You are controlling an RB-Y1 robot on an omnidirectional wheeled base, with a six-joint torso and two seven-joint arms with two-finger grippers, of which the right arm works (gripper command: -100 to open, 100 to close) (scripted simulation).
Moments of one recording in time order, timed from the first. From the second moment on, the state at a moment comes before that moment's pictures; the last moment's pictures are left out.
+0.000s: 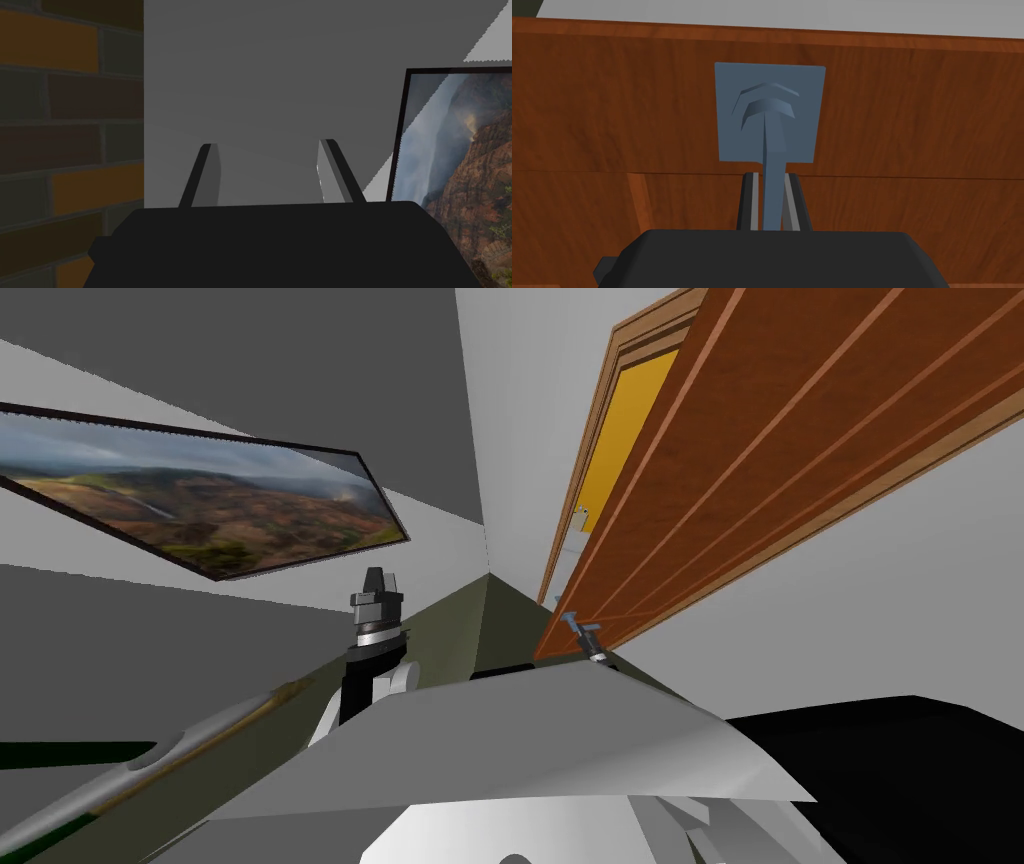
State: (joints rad) arm 0.12 -0.47 0.16 -0.52 -0.17 -1.19 -0.38
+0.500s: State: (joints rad) arm 0.09 -0.46 0.16 -0.57 -0.20 -1.11 -0.34
